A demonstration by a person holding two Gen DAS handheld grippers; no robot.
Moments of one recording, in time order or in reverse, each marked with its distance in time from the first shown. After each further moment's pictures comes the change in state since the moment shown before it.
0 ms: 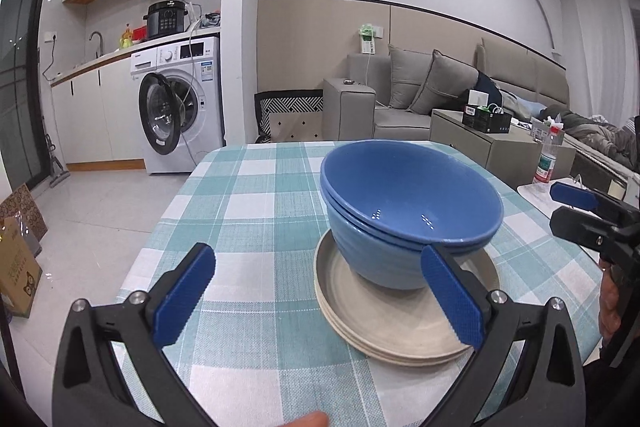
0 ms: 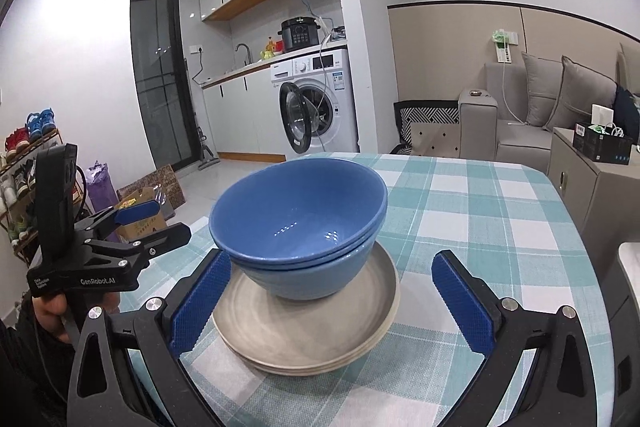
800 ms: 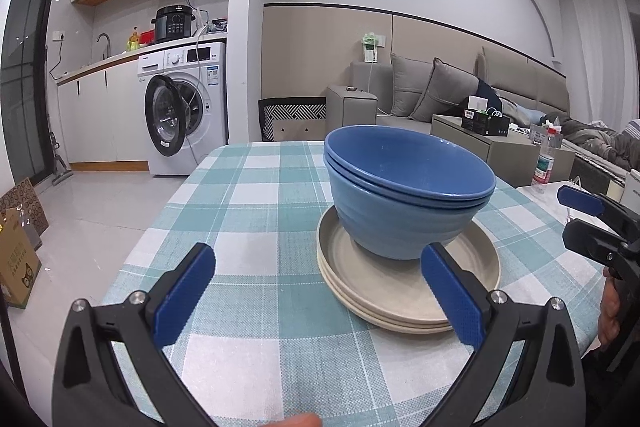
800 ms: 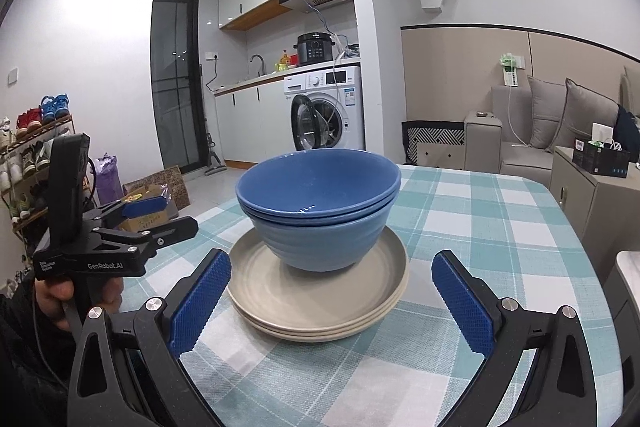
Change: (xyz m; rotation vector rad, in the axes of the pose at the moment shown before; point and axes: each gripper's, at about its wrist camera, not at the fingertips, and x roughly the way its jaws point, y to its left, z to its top) left arm -0.016 0.000 -0.030 -0.020 -0.042 0.009; right arm -0.024 0.020 -0.040 -0.082 -0.071 0.018
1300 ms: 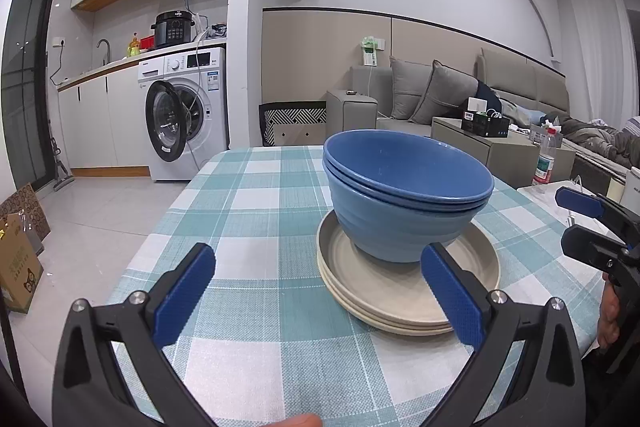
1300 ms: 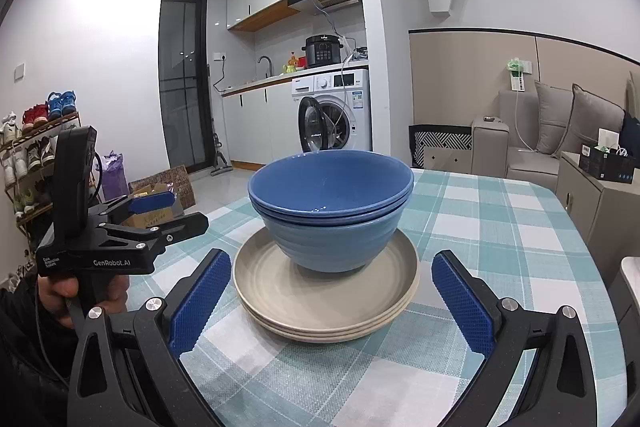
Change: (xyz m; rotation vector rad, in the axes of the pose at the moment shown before) left arm -0.006 -0.003 0.000 0.010 -0.018 0.009; right arm 0.001 0.008 -0.002 -0.005 -0.014 0.014
